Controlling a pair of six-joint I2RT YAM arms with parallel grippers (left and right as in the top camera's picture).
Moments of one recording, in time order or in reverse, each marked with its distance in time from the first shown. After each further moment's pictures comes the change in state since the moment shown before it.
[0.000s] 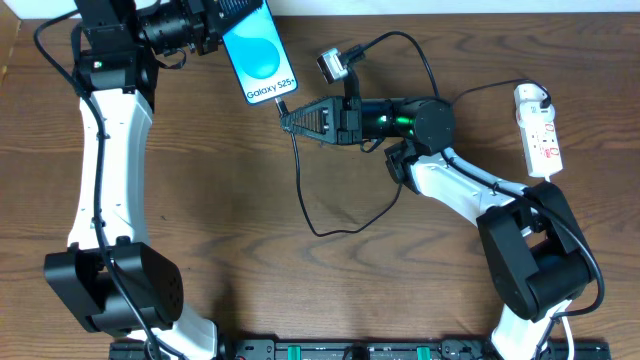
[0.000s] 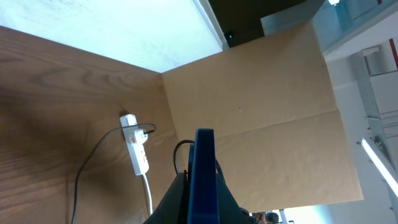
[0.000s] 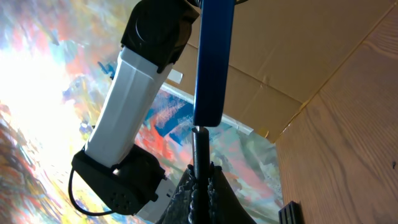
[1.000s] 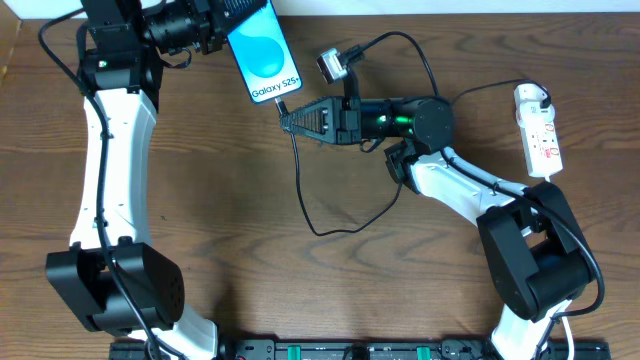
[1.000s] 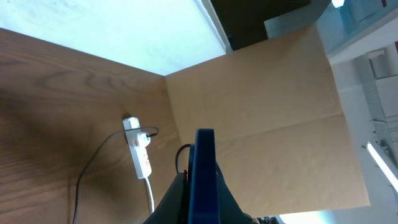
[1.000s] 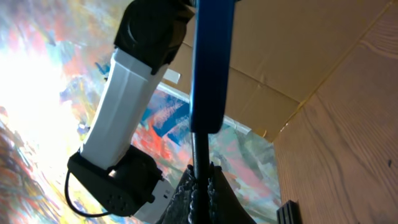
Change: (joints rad) left arm -0.017 0.000 0.000 0.000 -0.035 0.001; right arm 0.000 0.000 0.000 -0.030 -0.002 -0.022
